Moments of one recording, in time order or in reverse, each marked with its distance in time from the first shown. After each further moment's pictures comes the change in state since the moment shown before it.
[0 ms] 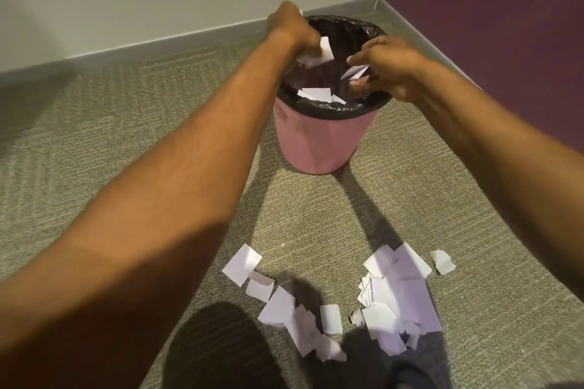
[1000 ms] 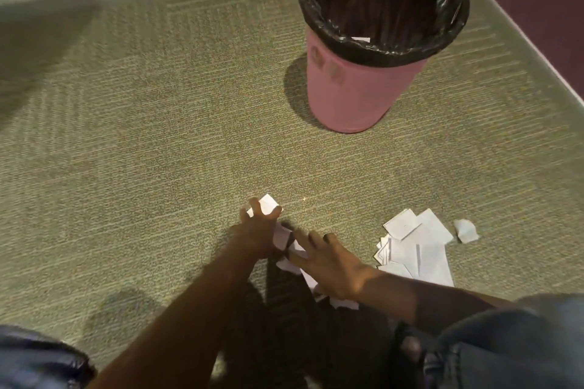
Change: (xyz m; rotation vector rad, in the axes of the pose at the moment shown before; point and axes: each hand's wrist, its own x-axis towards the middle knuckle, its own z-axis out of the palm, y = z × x) left_hand -0.239 -0.294 0.117 0.705 -0.638 -0.229; right_hand -0.196 0.284 0.167 -1.440 -0.724 -0.746
